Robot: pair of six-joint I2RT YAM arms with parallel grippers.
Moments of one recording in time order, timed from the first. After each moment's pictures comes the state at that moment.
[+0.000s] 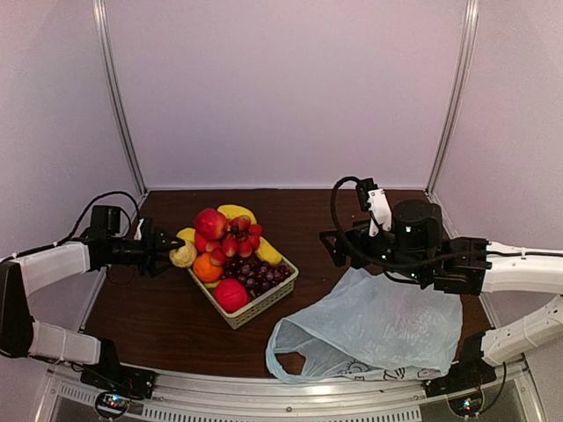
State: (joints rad) left arm -0.03 1.21 0.60 -0.16 0.84 -0.77; right arm 1.06 1.13 0.85 -0.03 0.41 0.39
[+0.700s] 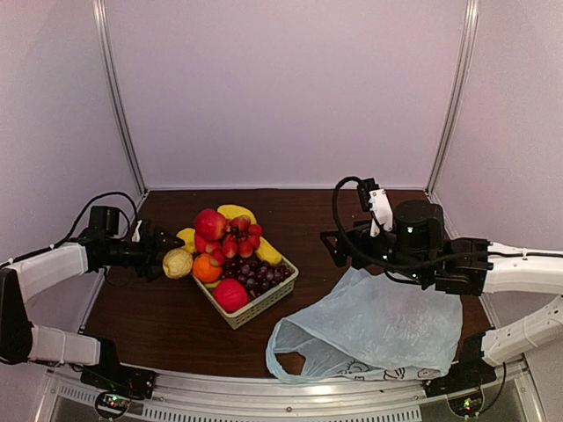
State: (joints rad) left arm -0.03 1.17 0.60 -0.22 0.81 -0.74; right arm 1.06 1.12 0.84 -0.03 0.41 0.39
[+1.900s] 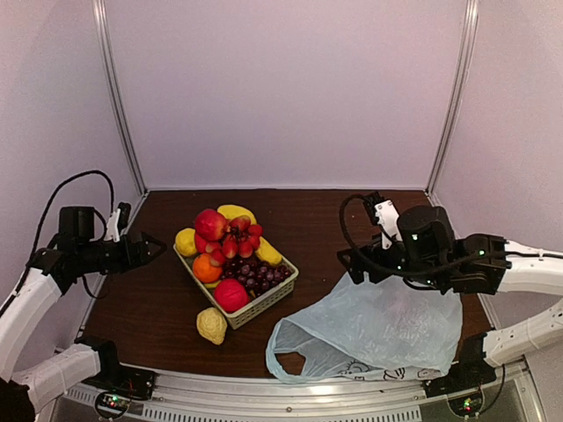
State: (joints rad) left arm -0.05 0.78 0.61 -0.52 0.54 -0.39; right arm 1.08 1.06 0.87 -0.32 0.47 0.37
